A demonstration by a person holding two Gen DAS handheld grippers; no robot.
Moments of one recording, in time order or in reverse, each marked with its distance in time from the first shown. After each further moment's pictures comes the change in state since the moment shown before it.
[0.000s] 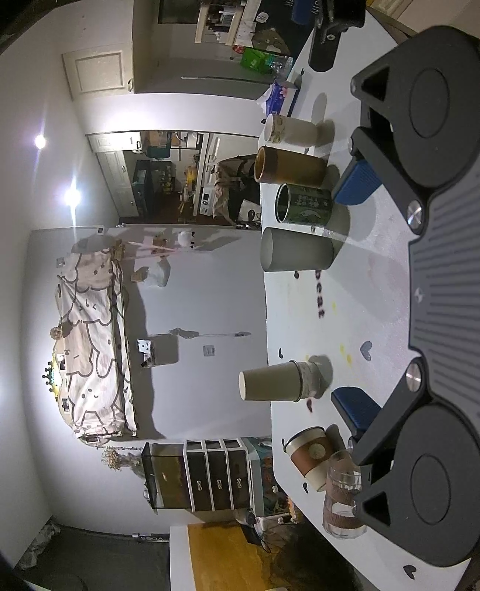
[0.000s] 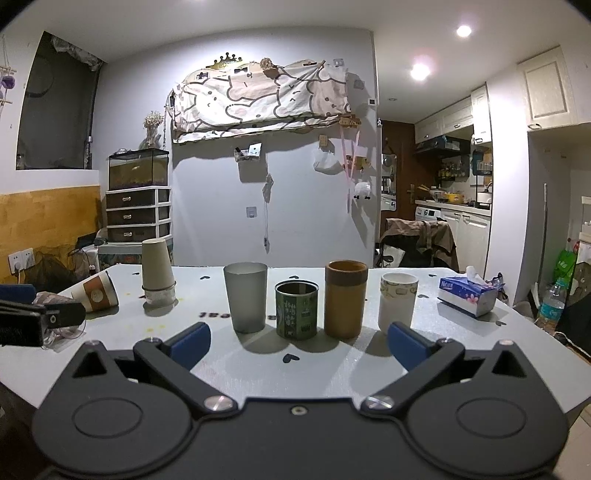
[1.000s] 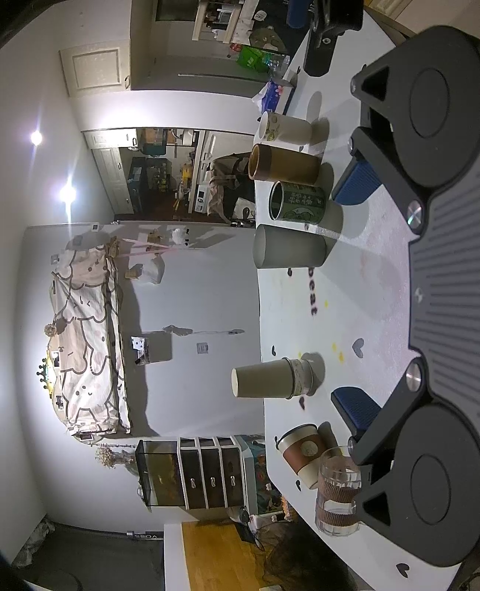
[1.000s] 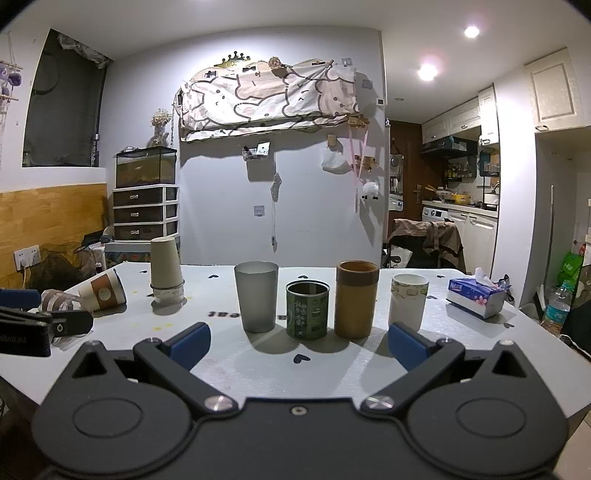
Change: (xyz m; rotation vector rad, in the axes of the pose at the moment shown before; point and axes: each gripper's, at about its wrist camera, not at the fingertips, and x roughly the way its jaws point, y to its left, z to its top) left arm -0.001 0.001 -0.006 -0.005 0.018 0.001; right arm 0.000 0.007 0.000 -0.010 0.002 0.015
